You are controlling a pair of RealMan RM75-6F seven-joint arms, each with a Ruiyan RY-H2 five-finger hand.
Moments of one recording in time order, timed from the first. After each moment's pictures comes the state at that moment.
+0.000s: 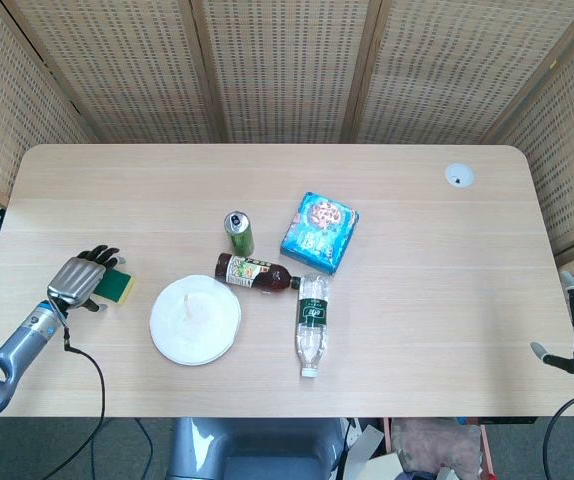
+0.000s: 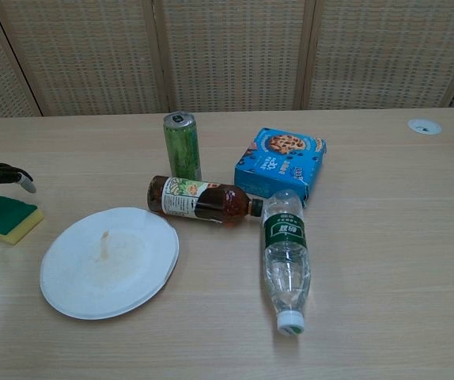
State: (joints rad) left arm -0.59 -1.69 0.09 -0.43 1.67 0.90 -0.52; right arm 0.08 -1.11 0.15 -1.61 -1.32 1.45 -0.08
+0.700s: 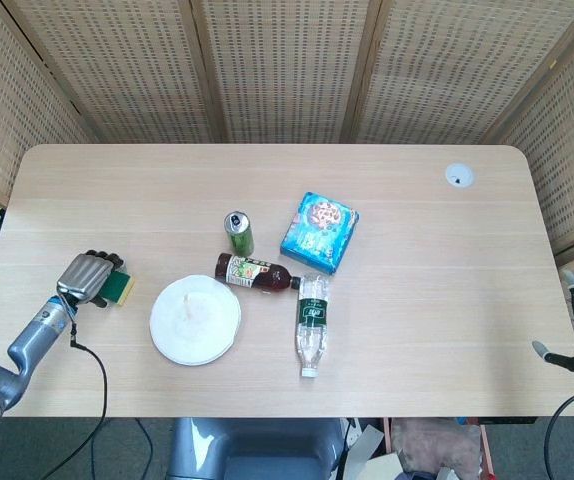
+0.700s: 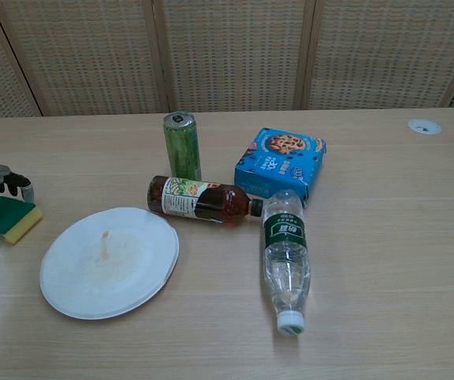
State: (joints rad) left arm -0.62 -1.74 0.09 -0.38 1.63 0.87 -0.52; right arm 0.08 -1.11 0.16 -1.60 -1.30 1.44 -0.07
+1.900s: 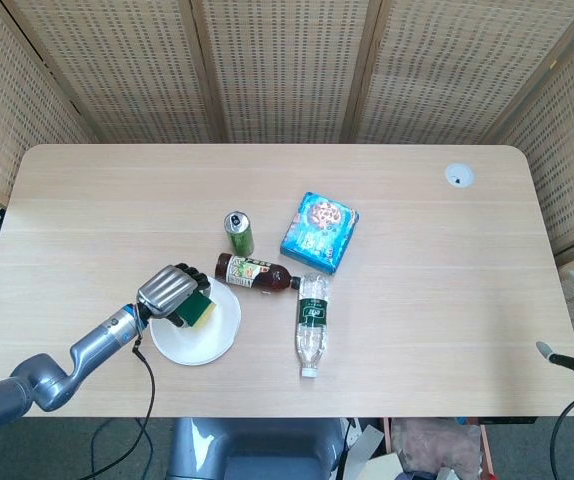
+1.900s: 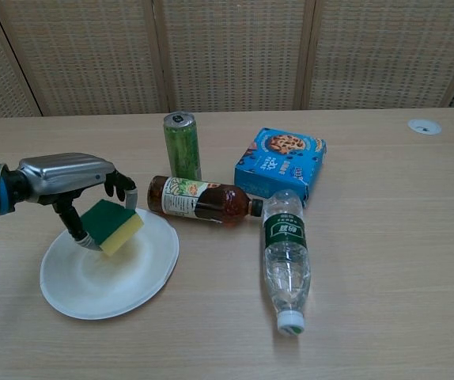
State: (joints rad) left arm -0.79 -1.57 0.05 -1.07 1.59 0.87 -0.24; right arm 0.08 -1.10 0.16 -1.60 -1.29 1.43 -0.03
